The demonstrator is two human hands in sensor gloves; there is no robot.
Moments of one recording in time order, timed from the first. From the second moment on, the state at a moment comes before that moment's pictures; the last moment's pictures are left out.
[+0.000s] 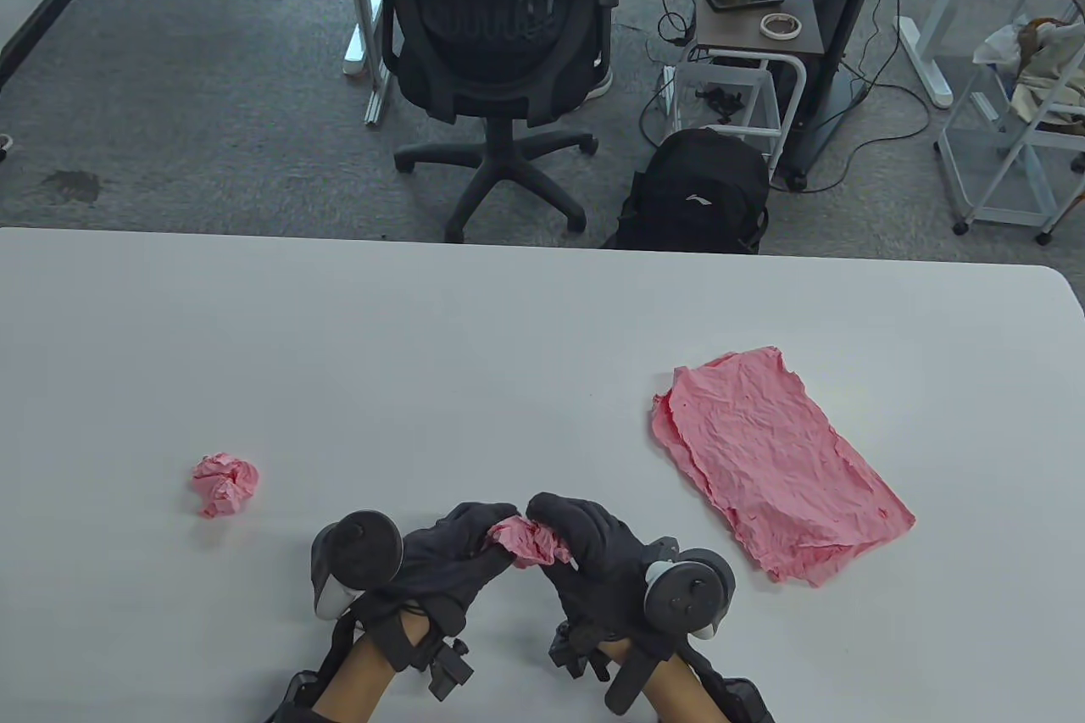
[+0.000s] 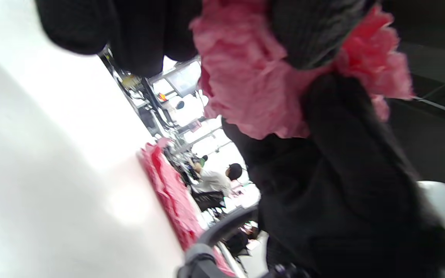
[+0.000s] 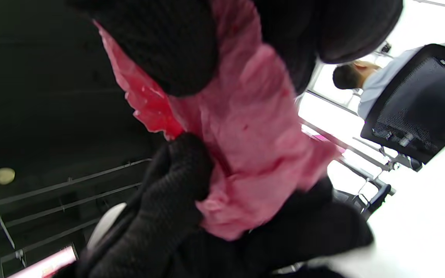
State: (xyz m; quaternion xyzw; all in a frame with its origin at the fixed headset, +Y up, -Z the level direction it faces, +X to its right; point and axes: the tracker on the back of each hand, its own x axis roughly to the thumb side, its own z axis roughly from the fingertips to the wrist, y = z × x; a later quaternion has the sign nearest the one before) left_hand -0.152 -0.754 -0.281 -0.03 -0.28 0.52 0.80; right_hand 0.088 -0.732 -0.269 0.30 -0.17 0.76 0.55
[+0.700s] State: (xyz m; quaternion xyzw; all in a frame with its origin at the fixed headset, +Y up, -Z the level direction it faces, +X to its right) left_hand -0.160 -0.750 -0.282 -0.01 -0.27 0.49 0.83; right_hand 0.092 -0.747 -0.280 0.25 -0.05 0.66 0.70
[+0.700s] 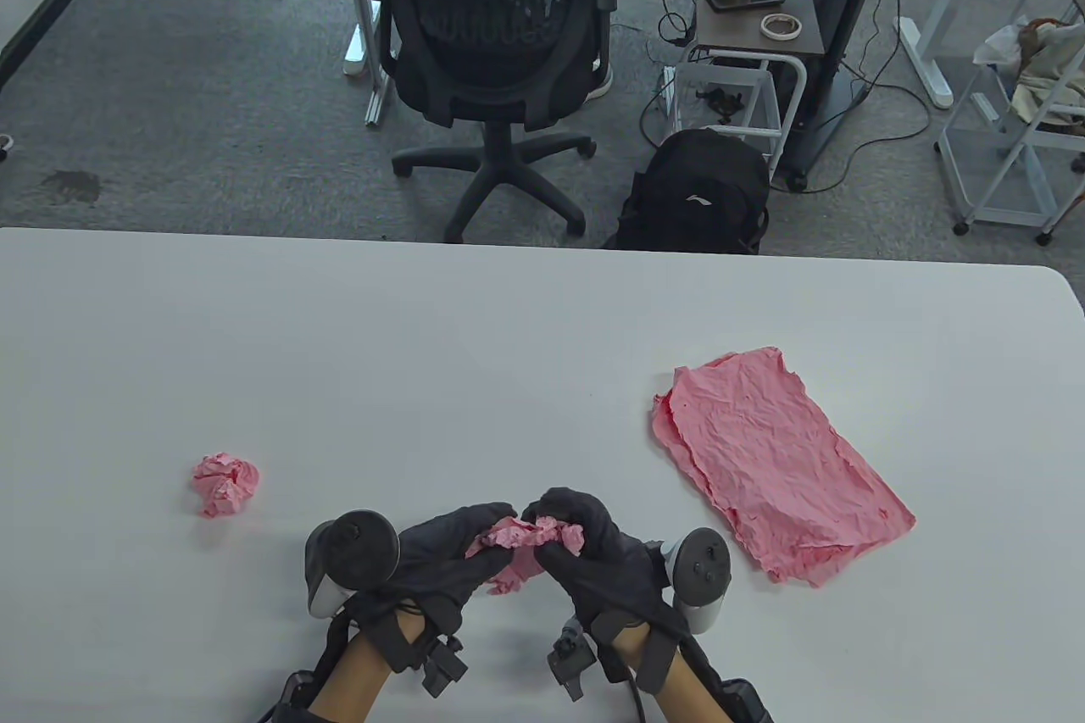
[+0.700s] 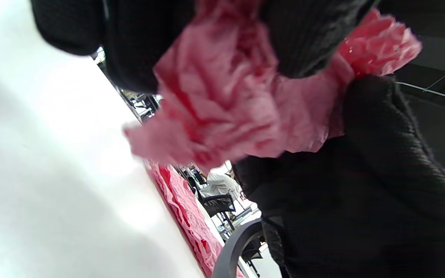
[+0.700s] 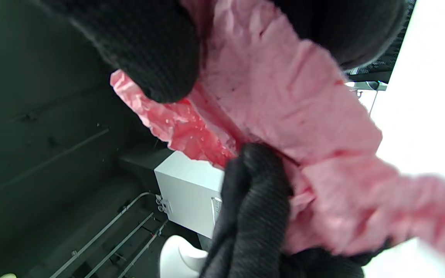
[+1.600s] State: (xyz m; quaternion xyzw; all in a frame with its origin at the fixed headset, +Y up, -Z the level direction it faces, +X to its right) left_hand -0.179 -0.751 -0.284 0.03 -0.20 0.54 0.82; right_hand 0.111 -0.758 -0.293 0.17 -0.01 0.67 0.72
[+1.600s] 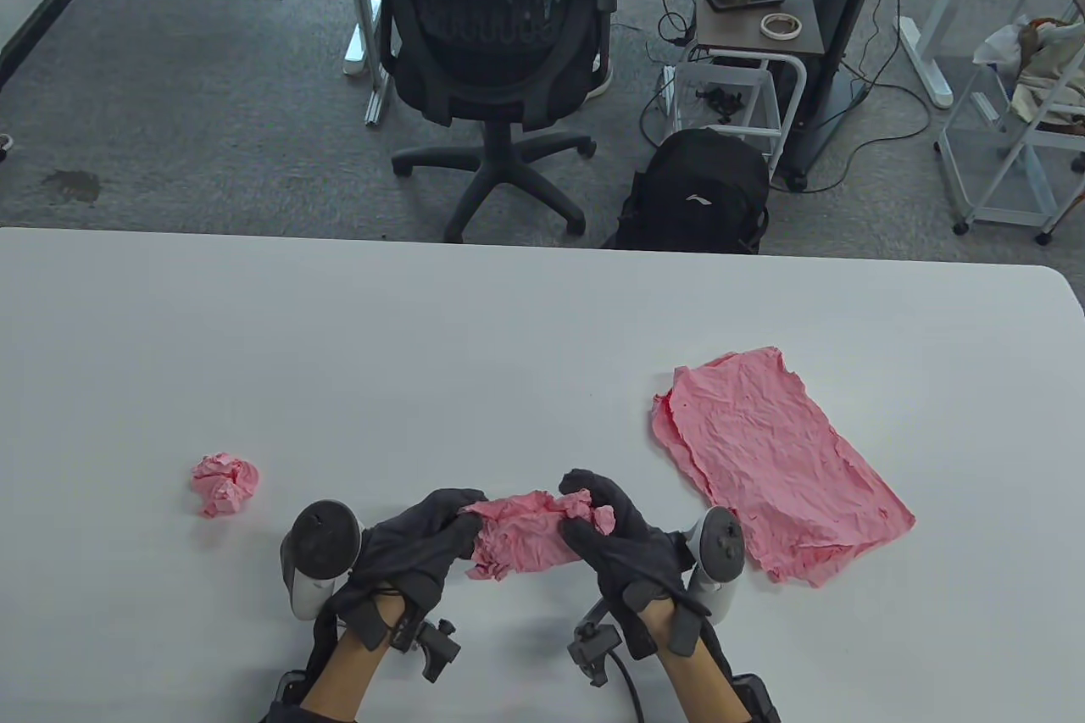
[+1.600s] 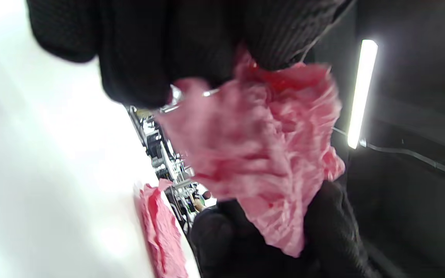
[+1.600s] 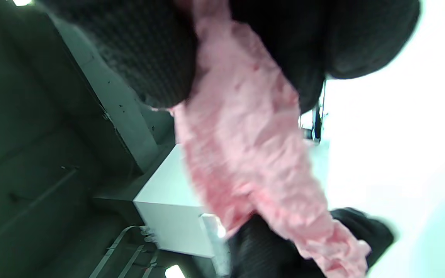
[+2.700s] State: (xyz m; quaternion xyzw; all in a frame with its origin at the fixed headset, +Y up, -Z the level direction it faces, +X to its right) left_hand -0.155 -0.755 -0.282 -0.01 -0.23 0.63 0.75; right_hand 0.086 -0.752 -0.282 0.22 0.01 0.68 0.70
